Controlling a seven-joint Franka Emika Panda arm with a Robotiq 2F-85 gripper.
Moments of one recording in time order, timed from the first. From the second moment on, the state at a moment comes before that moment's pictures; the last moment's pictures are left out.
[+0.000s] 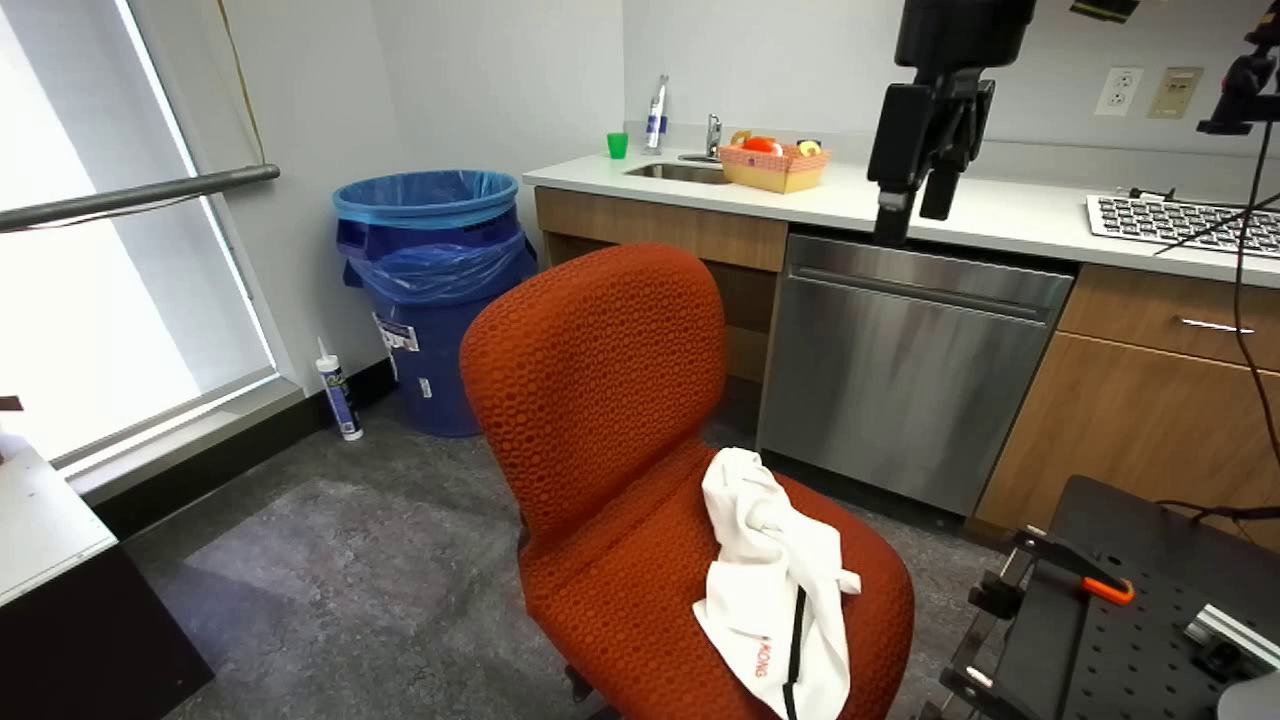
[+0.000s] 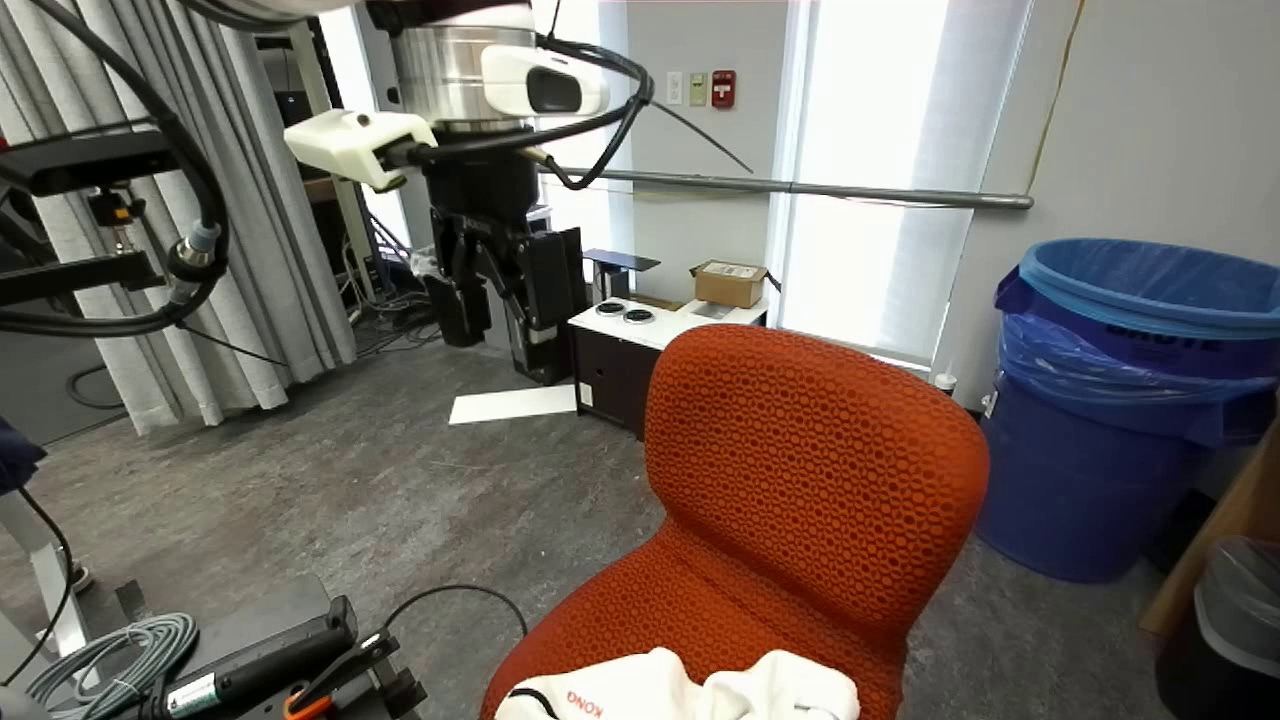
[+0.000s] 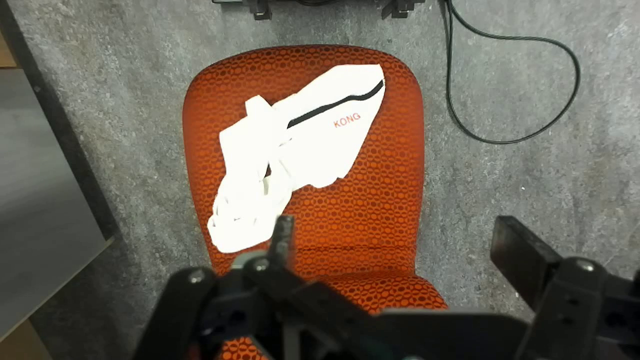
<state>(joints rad) -0.02 -0.57 0.02 -2.50 0.01 1.92 0.01</state>
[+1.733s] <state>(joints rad) -0.05 -0.38 0.02 -2.49 -0.02 2.21 0.09</state>
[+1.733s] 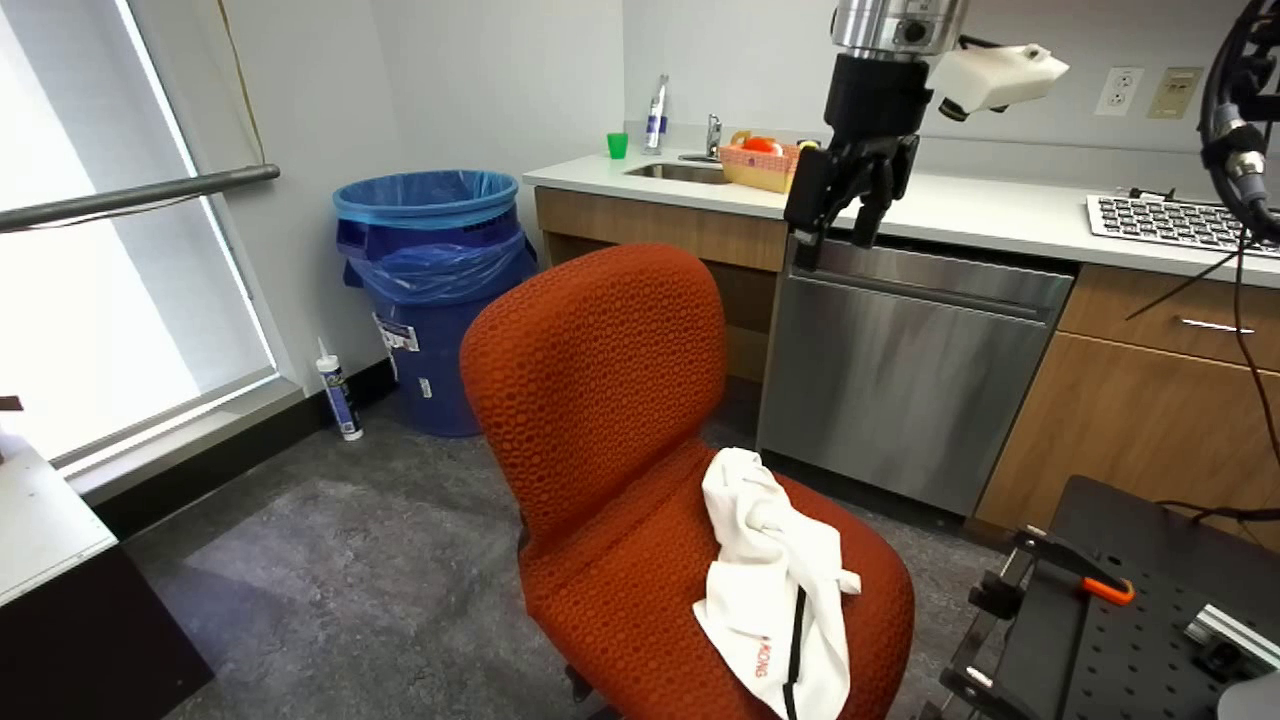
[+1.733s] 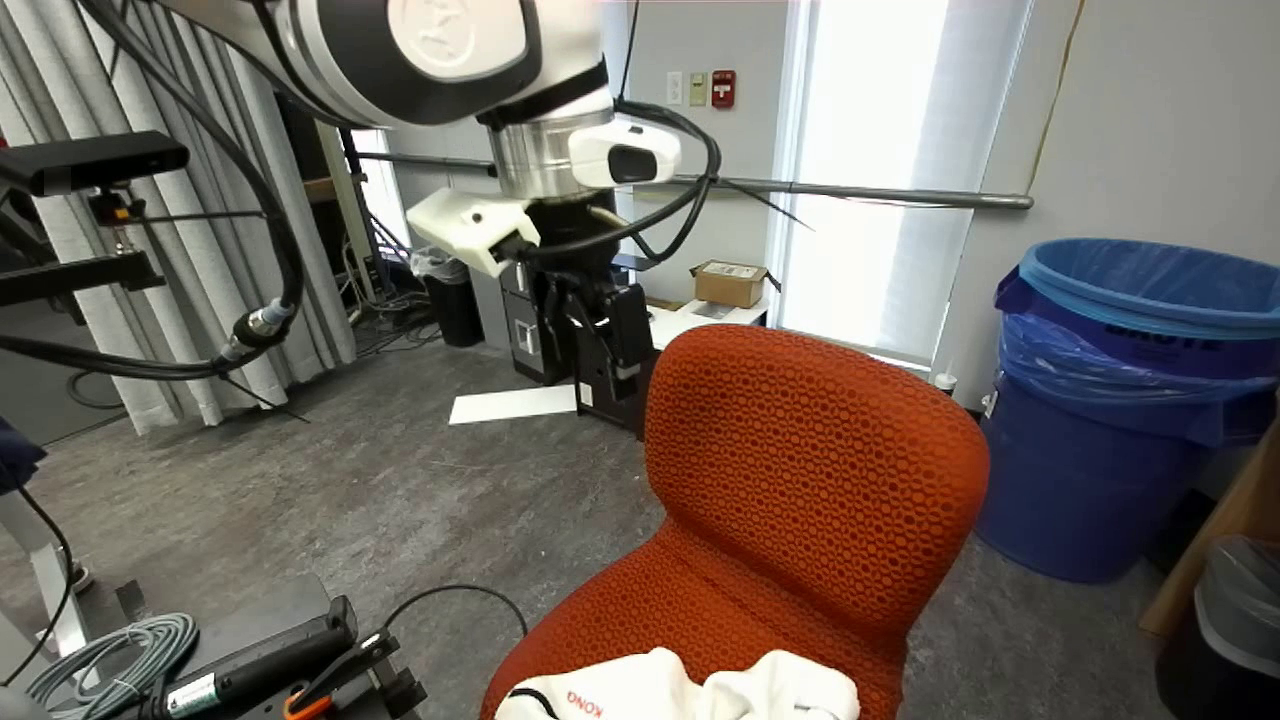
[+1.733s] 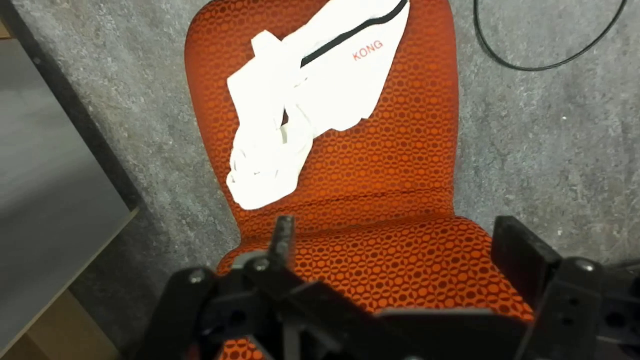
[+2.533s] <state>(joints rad) -0.12 -0.10 0.00 -2.48 -0.21 2.37 0.24</state>
